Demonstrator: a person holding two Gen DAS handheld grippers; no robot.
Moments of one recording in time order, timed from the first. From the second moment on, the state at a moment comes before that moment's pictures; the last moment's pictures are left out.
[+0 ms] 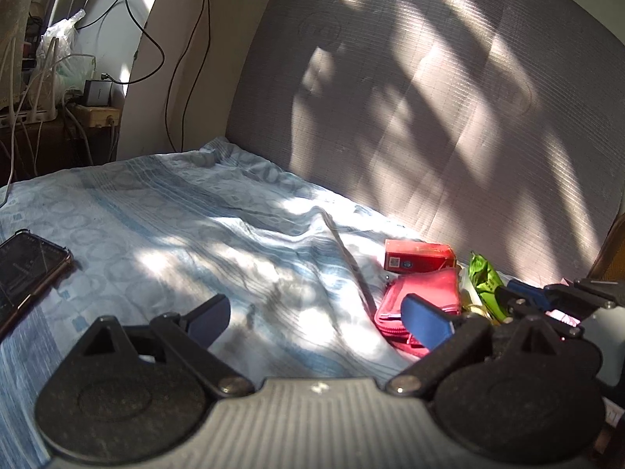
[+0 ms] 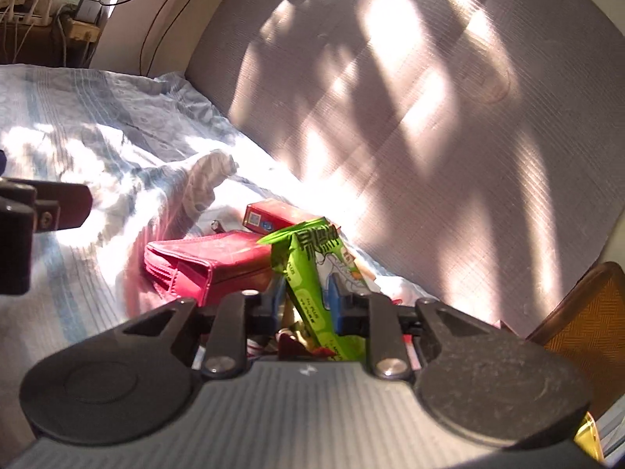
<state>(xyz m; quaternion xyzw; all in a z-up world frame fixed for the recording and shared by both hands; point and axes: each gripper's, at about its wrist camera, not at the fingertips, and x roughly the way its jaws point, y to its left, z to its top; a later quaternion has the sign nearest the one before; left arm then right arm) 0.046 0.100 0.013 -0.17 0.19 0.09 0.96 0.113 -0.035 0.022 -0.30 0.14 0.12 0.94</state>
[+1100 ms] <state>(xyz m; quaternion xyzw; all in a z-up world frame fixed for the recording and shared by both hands) 0.042 0.078 0.015 -0.13 0.19 0.04 0.97 0.086 -0.137 0.011 0.02 0.30 0.17 0.94</state>
